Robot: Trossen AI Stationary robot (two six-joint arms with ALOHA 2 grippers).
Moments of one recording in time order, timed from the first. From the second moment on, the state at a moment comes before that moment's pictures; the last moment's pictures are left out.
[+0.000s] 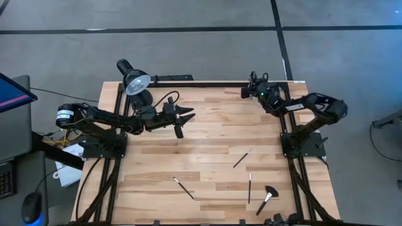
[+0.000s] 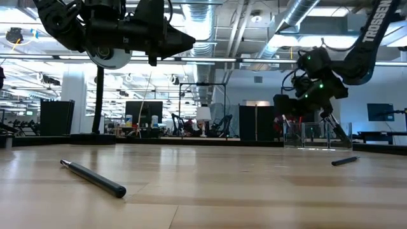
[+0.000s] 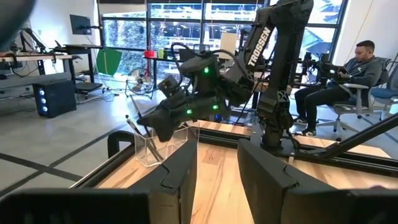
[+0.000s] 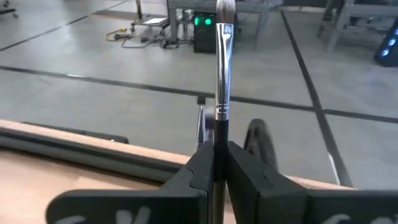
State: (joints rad) left arm 0.10 1.39 0.50 0.97 -0.15 -0.01; right arm -0.79 1.52 0.38 0.77 0.50 0.14
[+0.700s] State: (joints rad) left arm 0.14 1.39 0.50 0.98 -0.15 0.00; right arm -0.76 1.58 0.38 0.78 0.50 0.14
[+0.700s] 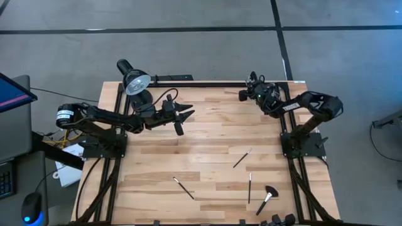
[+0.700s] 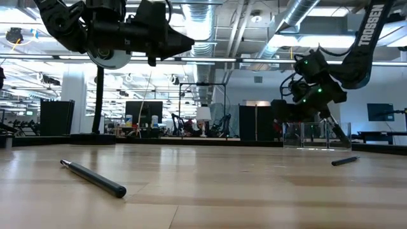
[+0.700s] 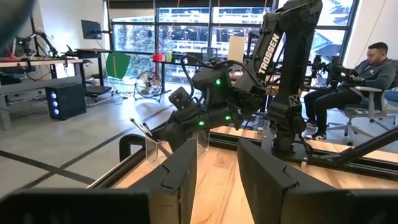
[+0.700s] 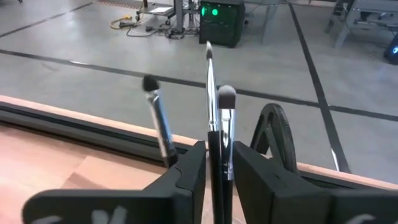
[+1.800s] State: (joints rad) left arm -0.16 1.39 0.73 0.46 -0.19 0.18; right arm -0.02 1.04 0.38 0.17 0.41 0.31
